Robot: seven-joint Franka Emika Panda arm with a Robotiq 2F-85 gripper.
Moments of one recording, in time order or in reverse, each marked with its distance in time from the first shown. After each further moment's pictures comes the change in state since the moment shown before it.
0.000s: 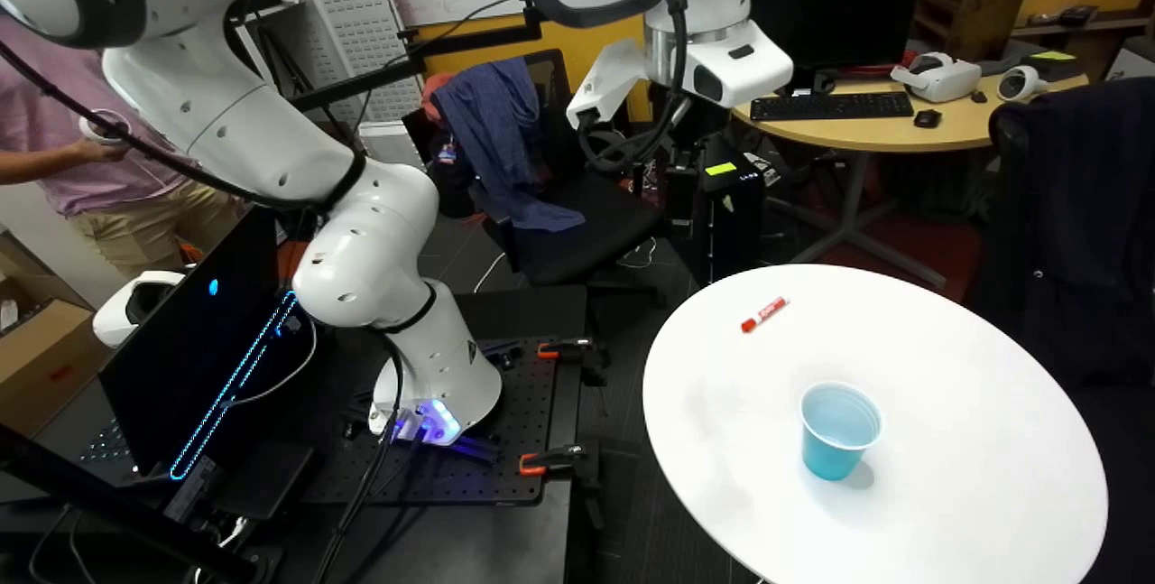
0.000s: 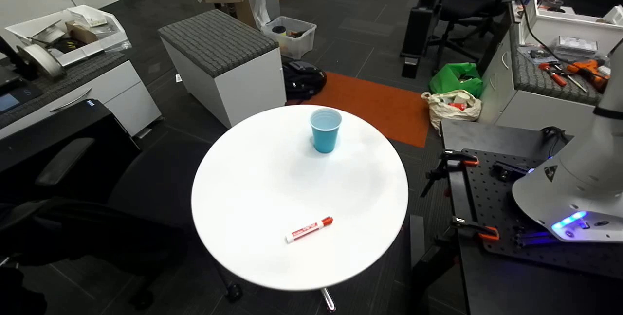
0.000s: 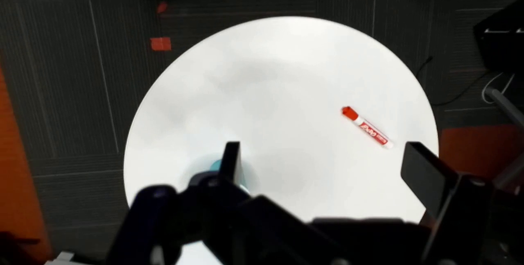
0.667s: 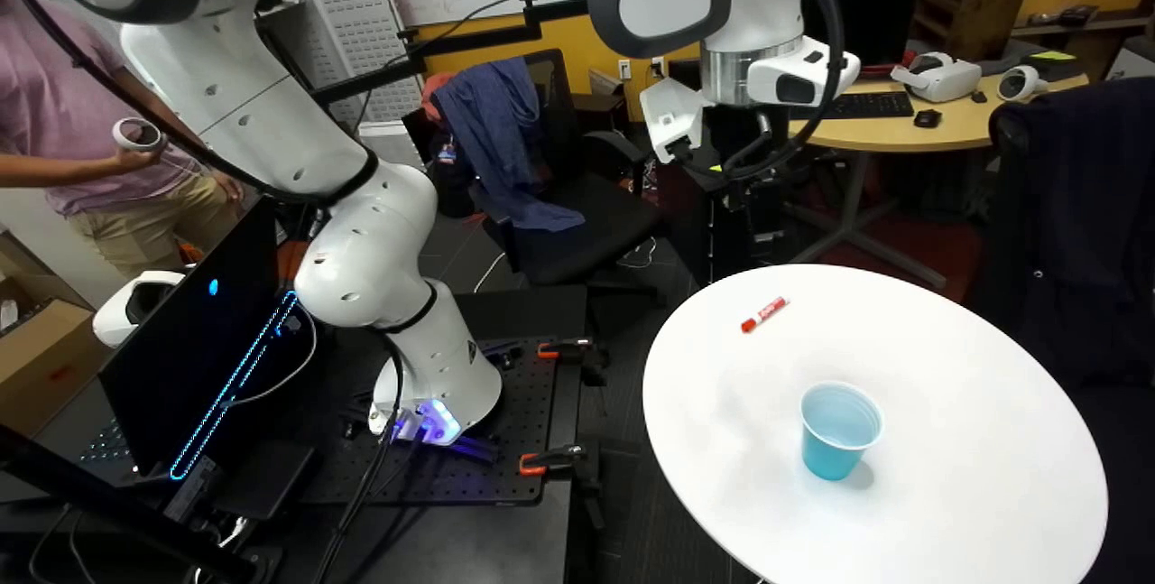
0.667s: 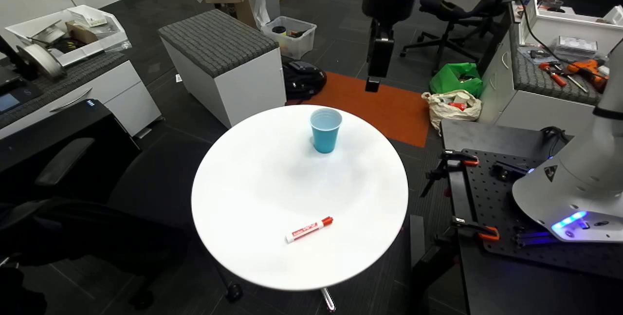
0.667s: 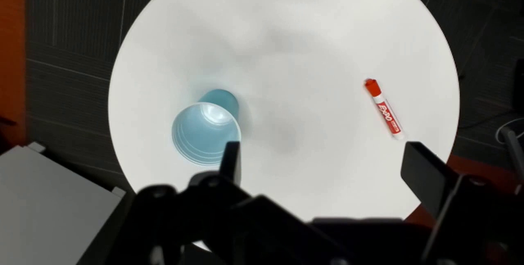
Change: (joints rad) arm 0.029 0.172 0.022 0.046 -0.114 0.209 -0.226
